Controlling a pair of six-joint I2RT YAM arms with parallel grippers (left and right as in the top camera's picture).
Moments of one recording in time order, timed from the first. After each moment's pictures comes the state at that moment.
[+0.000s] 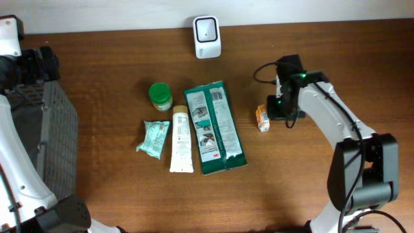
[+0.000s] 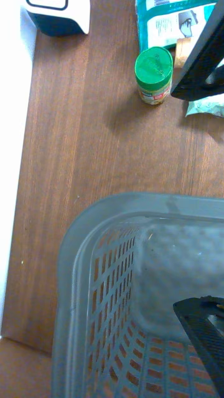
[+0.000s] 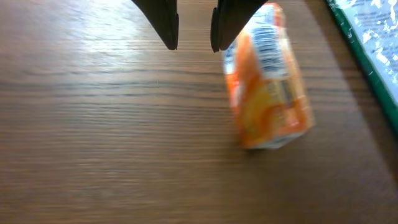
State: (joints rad) left arm 0.42 1.74 2.14 -1.28 0.18 0.21; right arm 0.15 1.85 1.34 -0.90 0.01 0.18
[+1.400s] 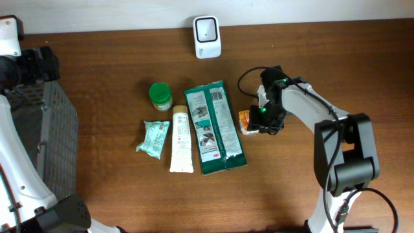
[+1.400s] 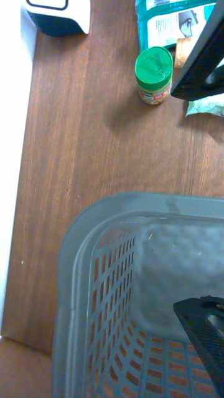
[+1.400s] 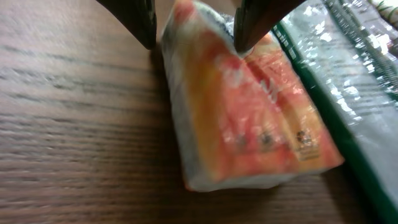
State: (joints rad) left arm 0.42 1.74 2.14 -1.28 0.18 0.21; right arm 0.18 2.01 1.33 -0.88 -0.29 0.26
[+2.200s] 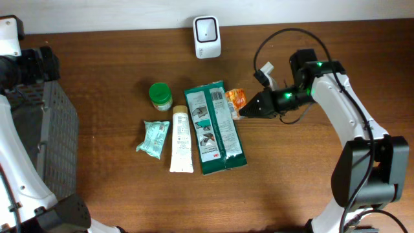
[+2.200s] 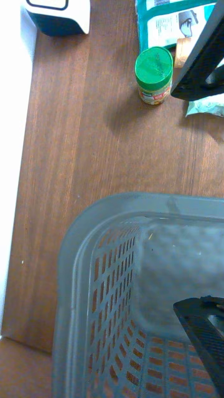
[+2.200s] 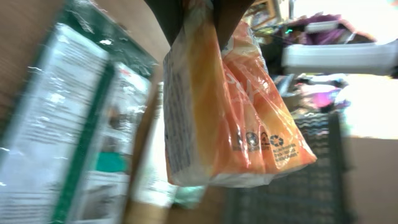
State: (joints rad) left arm 0.42 1.74 2.14 -1.28 0.18 0.21; right arm 0.05 1.86 1.47 -1.20 -1.09 -0.24
